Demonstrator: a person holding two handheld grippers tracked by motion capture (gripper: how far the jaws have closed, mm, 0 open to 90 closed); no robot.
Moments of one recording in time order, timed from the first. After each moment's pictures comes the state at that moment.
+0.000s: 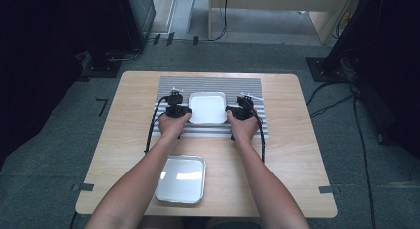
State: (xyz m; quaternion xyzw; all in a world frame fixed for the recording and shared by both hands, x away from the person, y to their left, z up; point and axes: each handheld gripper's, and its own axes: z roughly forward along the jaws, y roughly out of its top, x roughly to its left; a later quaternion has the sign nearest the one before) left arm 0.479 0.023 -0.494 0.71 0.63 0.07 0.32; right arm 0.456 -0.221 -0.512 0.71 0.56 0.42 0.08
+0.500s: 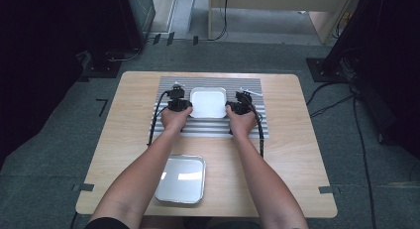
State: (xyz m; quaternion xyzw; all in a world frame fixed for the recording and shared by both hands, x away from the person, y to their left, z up) left arm 0.502 0.017 -0.495 0.70 0.64 0.08 0.31; right arm 0.476 -0.219 -0.511 0.72 0.55 0.42 0.09
